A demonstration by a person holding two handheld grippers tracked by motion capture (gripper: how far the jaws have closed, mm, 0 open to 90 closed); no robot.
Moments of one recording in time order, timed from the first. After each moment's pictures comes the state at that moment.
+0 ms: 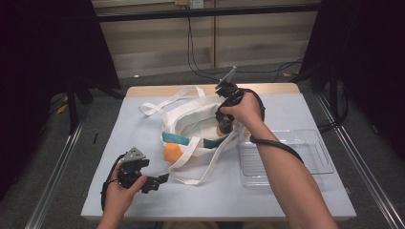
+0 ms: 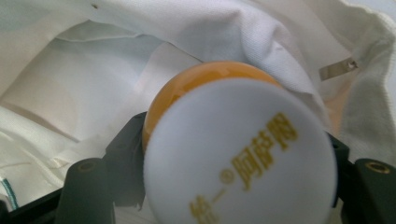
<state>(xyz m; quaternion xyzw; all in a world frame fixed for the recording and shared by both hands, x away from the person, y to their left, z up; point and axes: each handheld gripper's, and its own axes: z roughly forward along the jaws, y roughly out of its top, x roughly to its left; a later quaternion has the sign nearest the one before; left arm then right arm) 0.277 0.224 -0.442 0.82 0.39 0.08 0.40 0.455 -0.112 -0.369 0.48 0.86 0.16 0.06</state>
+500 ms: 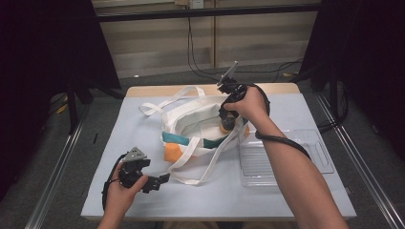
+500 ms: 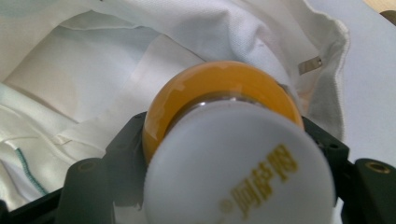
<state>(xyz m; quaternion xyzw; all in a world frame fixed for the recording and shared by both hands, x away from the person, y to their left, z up) 0.278 0.221 -0.442 0.82 0.39 0.08 0.40 0.452 -0.118 -0.348 0.46 0.87 0.15 0.06</state>
